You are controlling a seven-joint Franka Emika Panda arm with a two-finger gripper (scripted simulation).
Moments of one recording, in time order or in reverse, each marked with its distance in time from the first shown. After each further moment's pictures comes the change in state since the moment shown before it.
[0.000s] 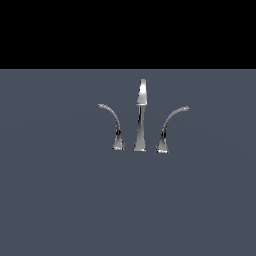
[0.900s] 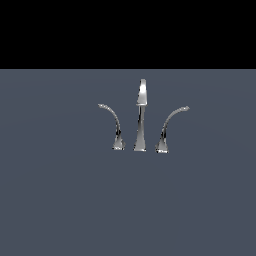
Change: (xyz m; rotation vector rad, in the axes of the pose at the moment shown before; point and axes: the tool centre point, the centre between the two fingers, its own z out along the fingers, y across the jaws) arm 0.010 -0.026 0.027 -0.002 -0.005 0.127
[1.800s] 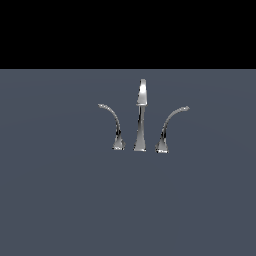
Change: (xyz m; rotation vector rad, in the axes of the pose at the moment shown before) arm 0.039 -0.072 0.080 -0.005 -0.017 0.367
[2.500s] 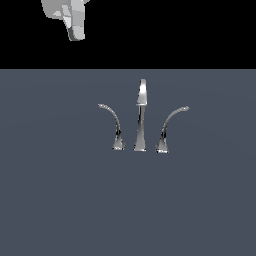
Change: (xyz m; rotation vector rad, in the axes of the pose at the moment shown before) arm 0.030 -0.060 0.064 -0.002 -0.014 0.294
